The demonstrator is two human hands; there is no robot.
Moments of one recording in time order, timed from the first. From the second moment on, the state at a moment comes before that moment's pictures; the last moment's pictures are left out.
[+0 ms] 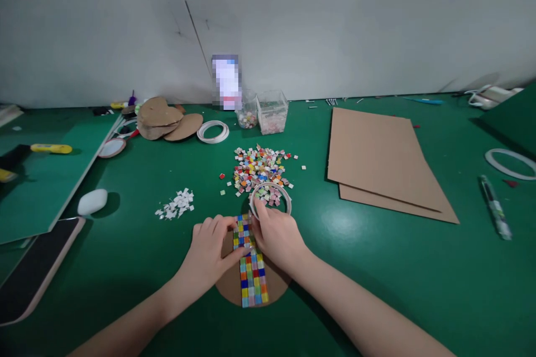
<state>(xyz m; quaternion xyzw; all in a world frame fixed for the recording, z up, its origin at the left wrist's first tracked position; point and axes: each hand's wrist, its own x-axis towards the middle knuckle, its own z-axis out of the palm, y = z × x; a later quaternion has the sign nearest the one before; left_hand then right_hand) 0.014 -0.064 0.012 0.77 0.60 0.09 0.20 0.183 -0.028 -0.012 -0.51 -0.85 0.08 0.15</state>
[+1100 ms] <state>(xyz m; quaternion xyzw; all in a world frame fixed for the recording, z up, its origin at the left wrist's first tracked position) 0.010 0.014 0.023 0.77 0.58 0.16 0.21 0.202 -0.018 0.003 -0.56 -0.65 0.32 0.40</state>
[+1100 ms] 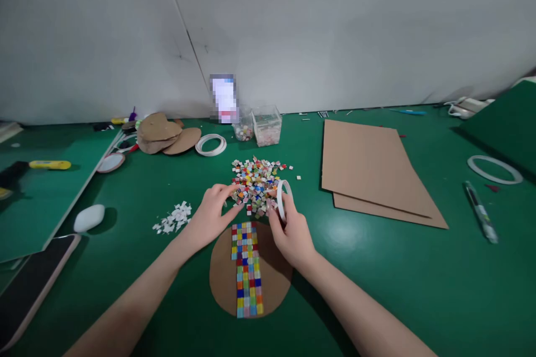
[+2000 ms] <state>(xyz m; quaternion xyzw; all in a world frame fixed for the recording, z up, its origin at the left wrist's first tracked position) 0.010 0.007 0.005 0.78 0.57 0.23 0.14 0.200 -0.020 0.006 -0.56 -0.65 0.35 0.37</state>
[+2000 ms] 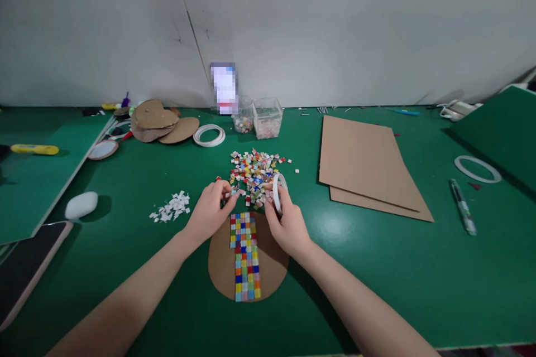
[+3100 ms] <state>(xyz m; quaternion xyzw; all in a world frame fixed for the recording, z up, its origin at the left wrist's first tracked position) -0.007 0.014 0.010 0.83 0.52 0.19 0.09 0.241 0.011 0.027 -0.40 -0.35 0.60 0.60</state>
